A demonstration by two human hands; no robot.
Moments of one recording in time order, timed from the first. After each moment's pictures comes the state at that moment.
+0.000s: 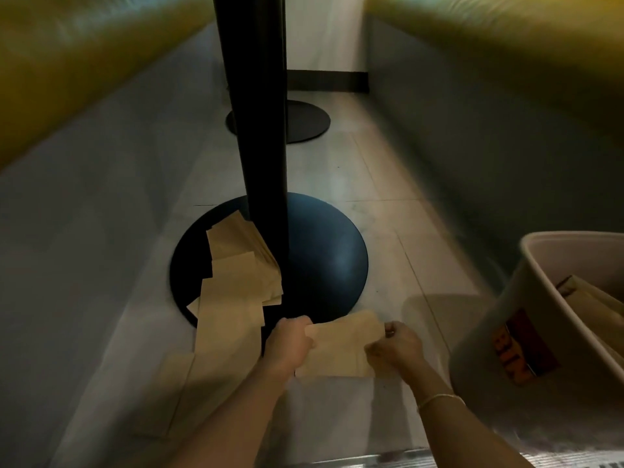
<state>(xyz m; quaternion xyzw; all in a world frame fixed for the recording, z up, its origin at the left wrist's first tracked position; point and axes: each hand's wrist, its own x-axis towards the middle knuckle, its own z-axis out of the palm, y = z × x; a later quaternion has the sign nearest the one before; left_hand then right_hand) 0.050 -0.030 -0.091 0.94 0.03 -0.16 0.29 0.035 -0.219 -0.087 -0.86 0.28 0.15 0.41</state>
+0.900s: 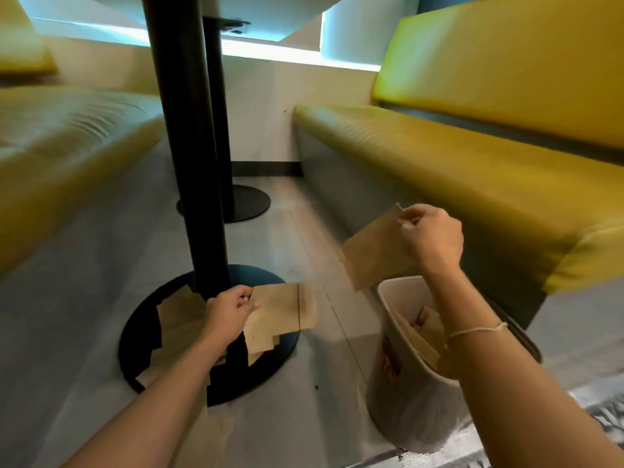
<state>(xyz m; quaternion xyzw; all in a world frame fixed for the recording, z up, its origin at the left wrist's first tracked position) 0.049 -0.036 0.089 0.88 0.01 0.02 0.47 0.004 -0.298 0.232 -0.89 0.21 -0.30 0.27</state>
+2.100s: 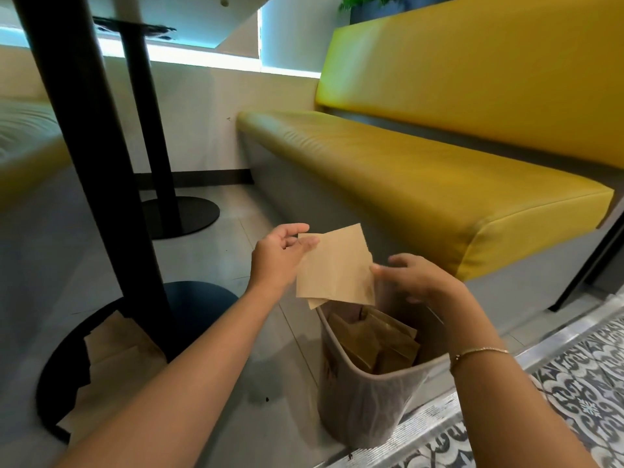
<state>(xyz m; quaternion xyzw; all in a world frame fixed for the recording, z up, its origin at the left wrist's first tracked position) 0.023 -0.205 0.200 0.73 -0.14 0.03 0.67 -0.053 -0.396 0.216 -0.87 0.27 0.00 0.41</state>
